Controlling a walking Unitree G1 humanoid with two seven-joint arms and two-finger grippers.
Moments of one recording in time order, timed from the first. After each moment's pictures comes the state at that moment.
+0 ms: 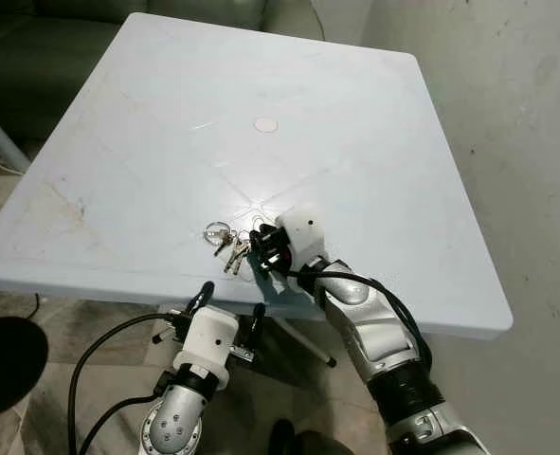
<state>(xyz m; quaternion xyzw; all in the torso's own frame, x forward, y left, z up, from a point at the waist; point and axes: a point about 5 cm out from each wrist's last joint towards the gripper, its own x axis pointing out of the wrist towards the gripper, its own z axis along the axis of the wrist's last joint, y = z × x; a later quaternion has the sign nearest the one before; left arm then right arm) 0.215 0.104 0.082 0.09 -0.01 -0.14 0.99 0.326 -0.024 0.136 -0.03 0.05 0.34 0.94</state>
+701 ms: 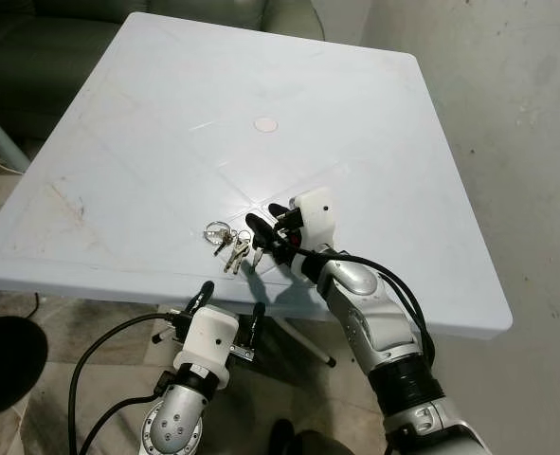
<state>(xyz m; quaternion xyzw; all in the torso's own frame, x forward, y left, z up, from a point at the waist) 0.215 0.104 0.082 0.09 -0.01 -0.14 0.99 0.334 -0.031 0.153 0.02 0.01 0.33 0.94</state>
